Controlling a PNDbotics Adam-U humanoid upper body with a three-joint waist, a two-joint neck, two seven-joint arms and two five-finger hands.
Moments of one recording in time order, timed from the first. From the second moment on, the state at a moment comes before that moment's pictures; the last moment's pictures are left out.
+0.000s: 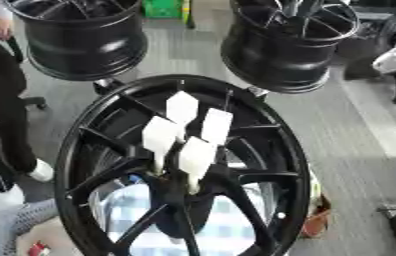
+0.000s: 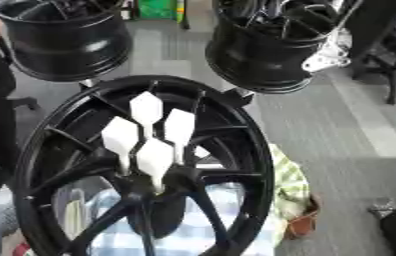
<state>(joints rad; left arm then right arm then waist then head) -0.25 0.52 0.12 -1.98 0.07 -0.24 0.31 -0.98 -0.99 0.35 -1.90 0.04 -0.04 0.85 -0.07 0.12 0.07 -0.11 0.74</state>
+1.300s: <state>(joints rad) -0.25 0.52 0.11 -1.98 0.07 -0.23 0.30 -1.22 -0.74 0.65 -1.73 0.13 0.01 0.91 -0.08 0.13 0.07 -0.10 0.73</state>
